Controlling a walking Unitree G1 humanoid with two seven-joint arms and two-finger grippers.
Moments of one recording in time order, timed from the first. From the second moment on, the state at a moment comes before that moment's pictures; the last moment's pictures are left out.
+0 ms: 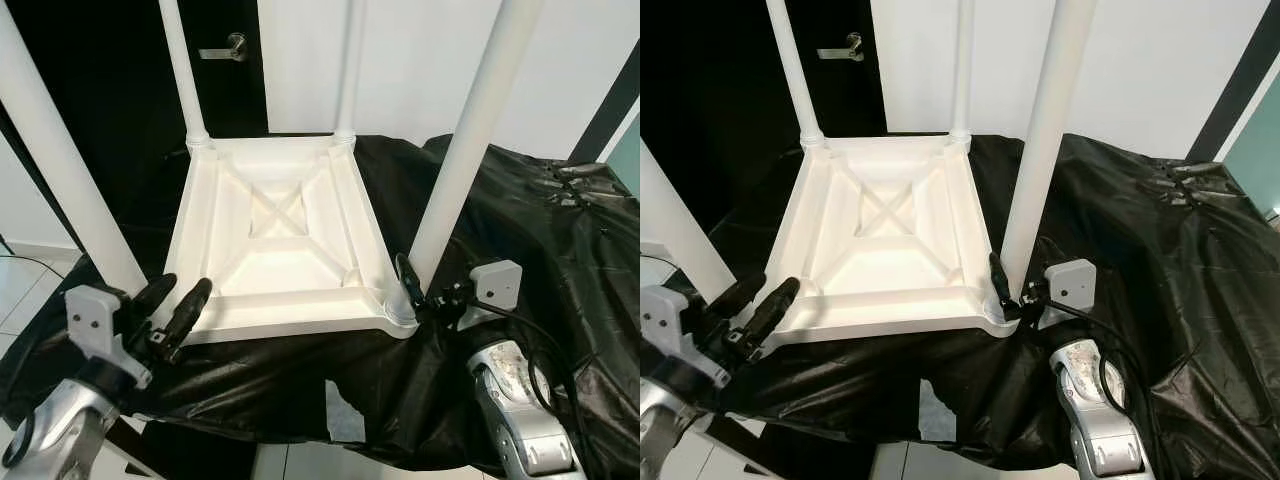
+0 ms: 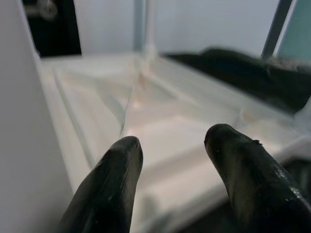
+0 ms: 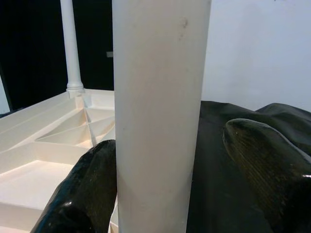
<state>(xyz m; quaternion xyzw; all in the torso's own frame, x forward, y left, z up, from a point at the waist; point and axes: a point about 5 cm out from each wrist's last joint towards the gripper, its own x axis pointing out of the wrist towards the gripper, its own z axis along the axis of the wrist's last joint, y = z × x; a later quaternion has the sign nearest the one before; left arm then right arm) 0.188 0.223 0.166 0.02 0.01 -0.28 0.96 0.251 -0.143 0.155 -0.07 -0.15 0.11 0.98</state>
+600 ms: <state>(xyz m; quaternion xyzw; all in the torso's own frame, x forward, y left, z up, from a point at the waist) 0.162 0.244 0.174 0.09 0.13 -0.34 0.93 0.262 -0.120 0.152 -0.05 -0.14 0.21 0.97</state>
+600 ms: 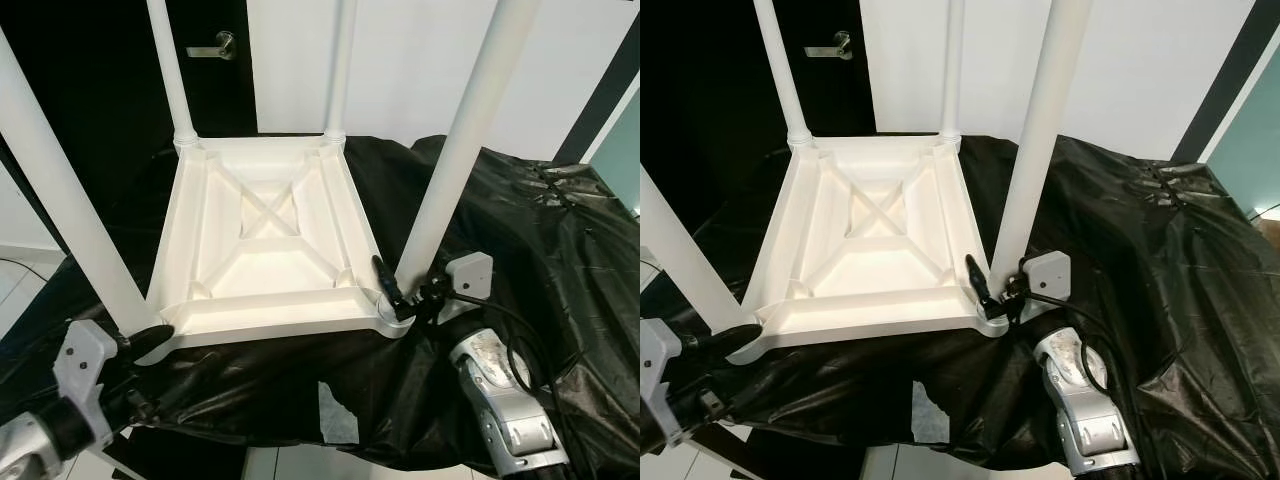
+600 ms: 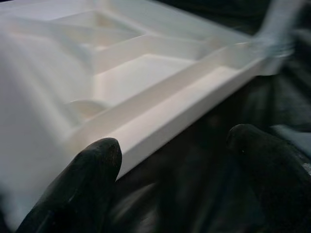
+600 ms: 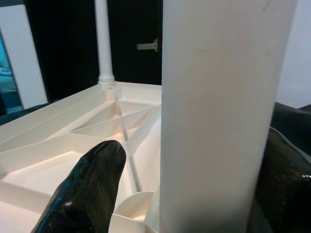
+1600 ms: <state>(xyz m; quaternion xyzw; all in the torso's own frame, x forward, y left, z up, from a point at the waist) 0.163 0.282 0.182 0.12 0.16 -0.26 0.95 0.264 -0.118 0.148 -0.03 -0.13 0.23 0.97</state>
